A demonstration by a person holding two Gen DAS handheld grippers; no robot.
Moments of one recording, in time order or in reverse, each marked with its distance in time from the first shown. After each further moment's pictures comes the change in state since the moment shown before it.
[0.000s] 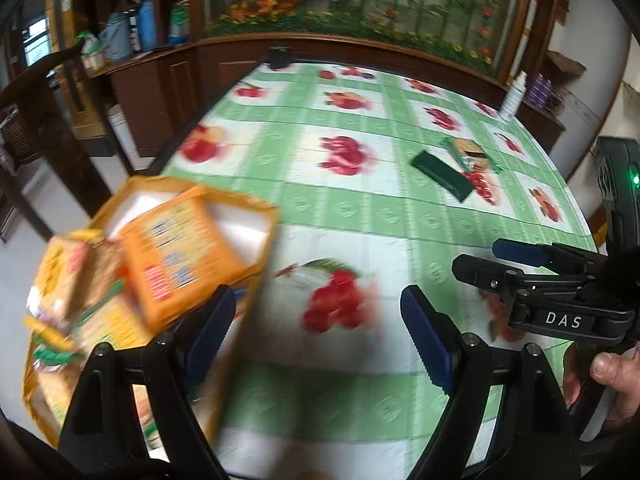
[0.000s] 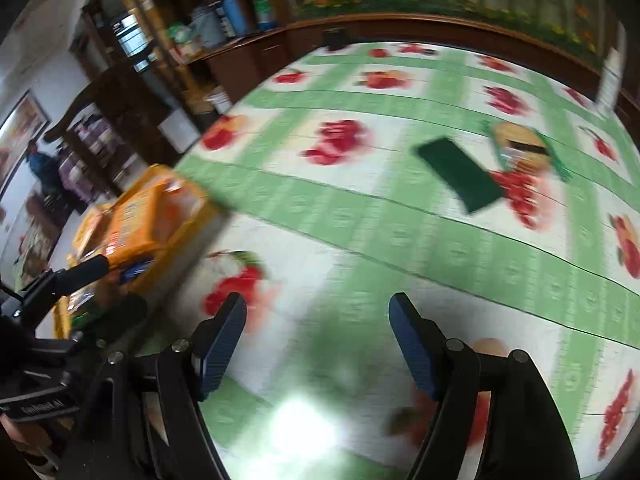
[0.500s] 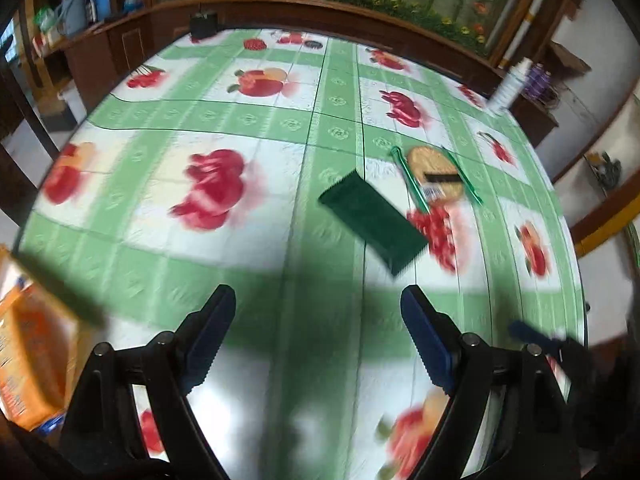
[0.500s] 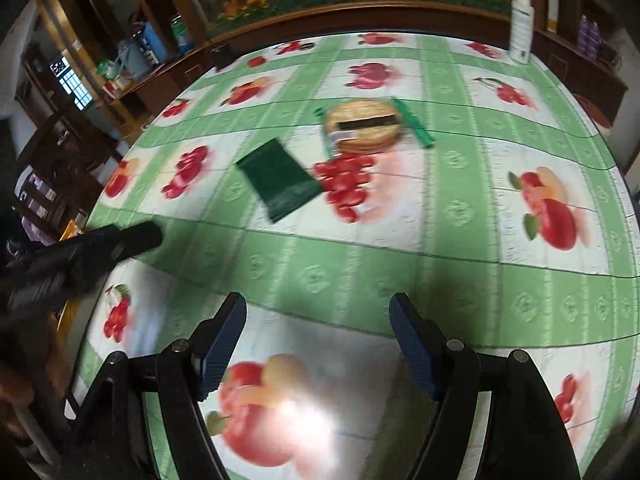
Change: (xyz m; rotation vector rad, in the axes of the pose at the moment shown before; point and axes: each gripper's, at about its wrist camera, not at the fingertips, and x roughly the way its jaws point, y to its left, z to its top) left arm 0.115 -0.100 0.097 -0.067 0.153 -0.080; right arm -0.018 -0.119 0.002 0.161 0.004 -0.109
